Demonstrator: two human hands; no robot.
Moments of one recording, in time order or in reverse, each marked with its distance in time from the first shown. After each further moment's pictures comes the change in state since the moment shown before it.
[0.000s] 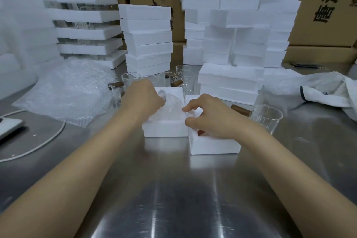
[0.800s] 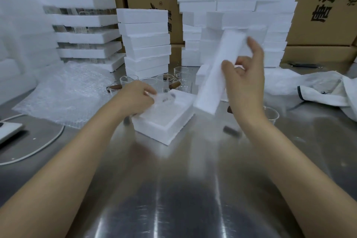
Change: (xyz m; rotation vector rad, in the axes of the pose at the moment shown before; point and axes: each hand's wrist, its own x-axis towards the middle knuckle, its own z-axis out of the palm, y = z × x) left_hand 0.014 -0.018 -0.011 -0.178 -0.188 0.081; right_hand 0.000 -0.001 -0.034 0.685 0.902 -0.163
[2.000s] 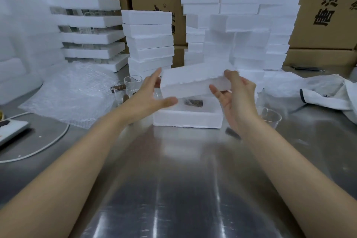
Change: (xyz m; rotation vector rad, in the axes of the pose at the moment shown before) left_hand 0.008 -0.021 0.015 -0.290 -0.069 0.292; right_hand 0.004 0.026 0.010 0.566 0.038 0.539
